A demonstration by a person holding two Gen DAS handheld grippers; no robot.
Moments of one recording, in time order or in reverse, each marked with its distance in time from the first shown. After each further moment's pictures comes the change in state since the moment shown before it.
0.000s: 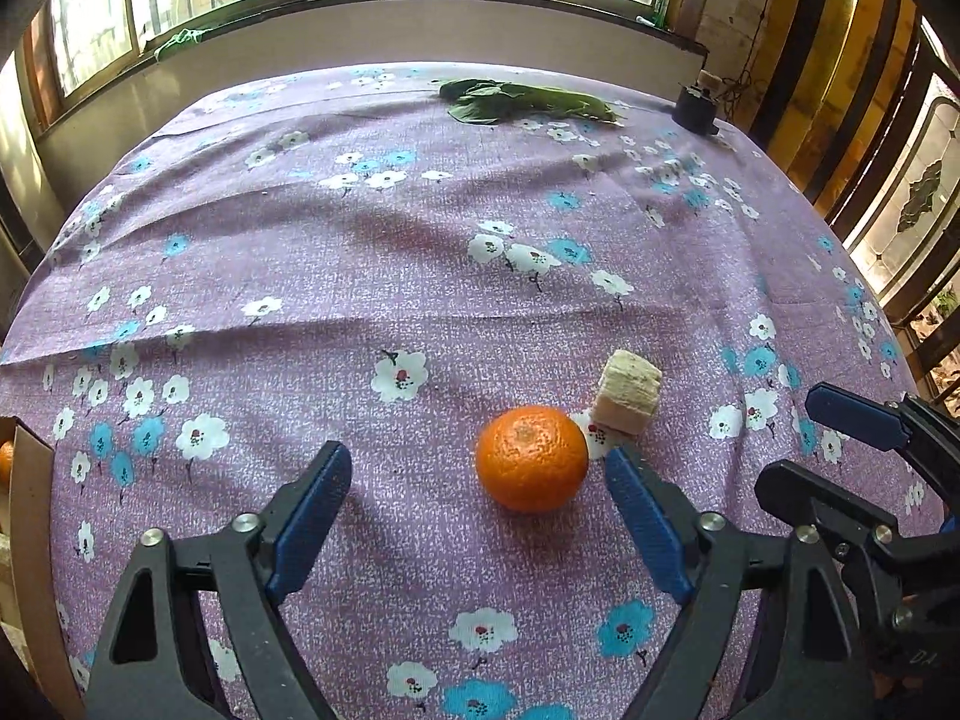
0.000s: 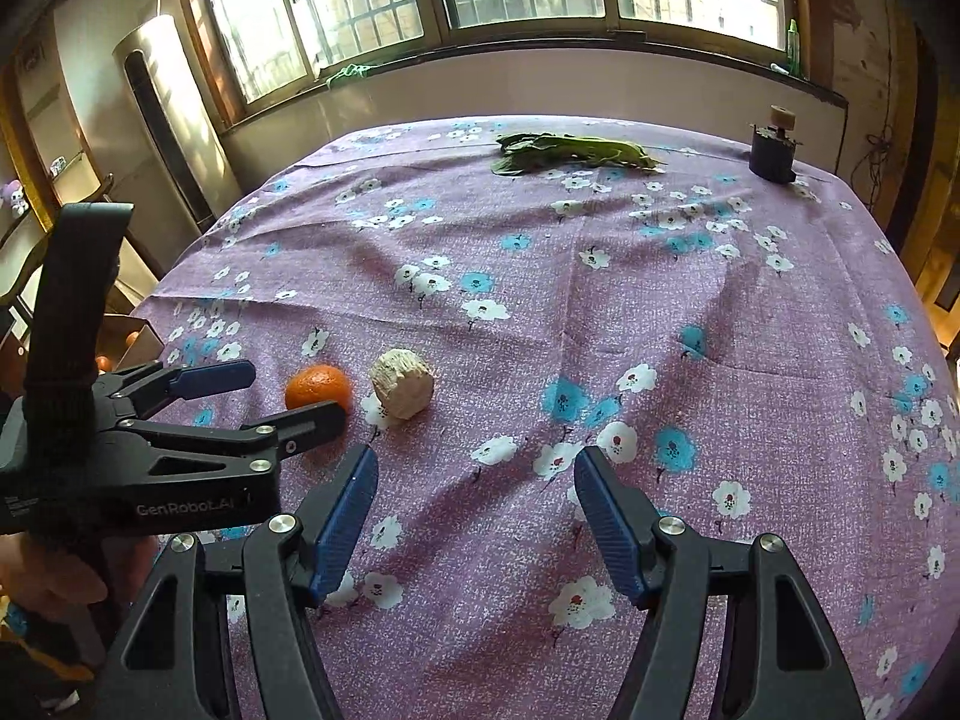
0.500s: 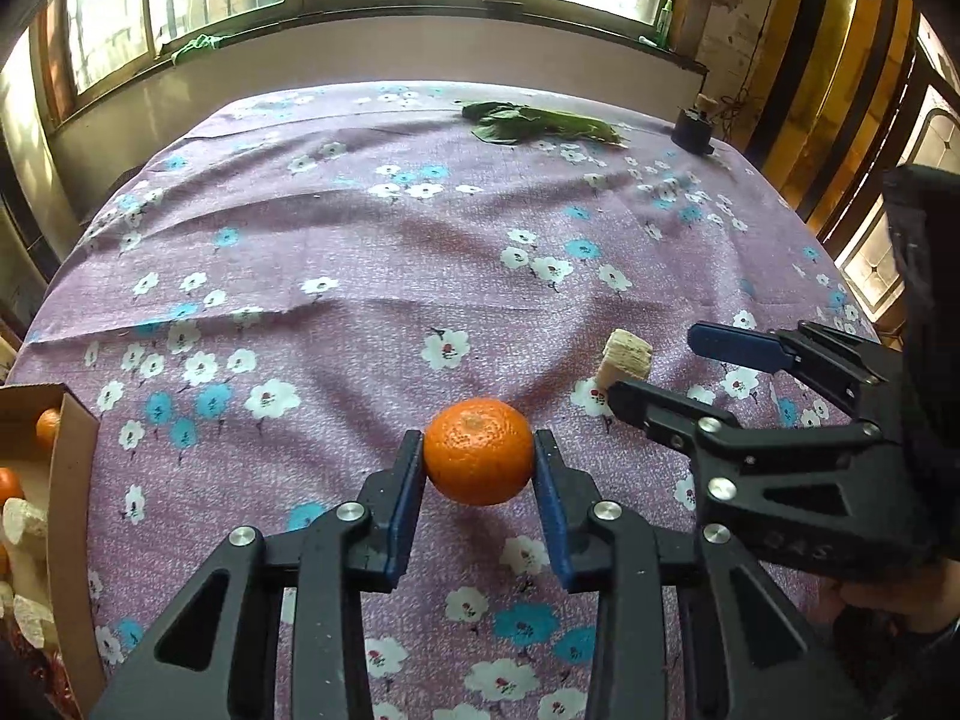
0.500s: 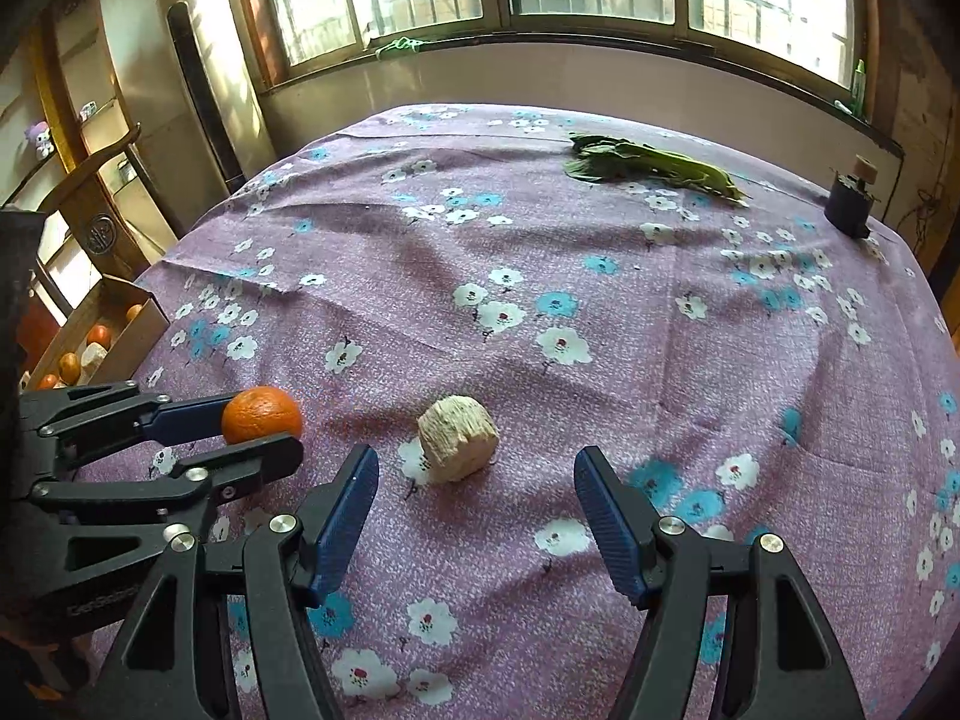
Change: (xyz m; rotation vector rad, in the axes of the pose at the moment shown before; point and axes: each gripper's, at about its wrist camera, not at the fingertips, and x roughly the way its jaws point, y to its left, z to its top) left arm -0.044 0.022 -0.020 -0.025 -0.044 0.002; right arm 0.047 0.035 0.027 -0.134 0.034 0.033
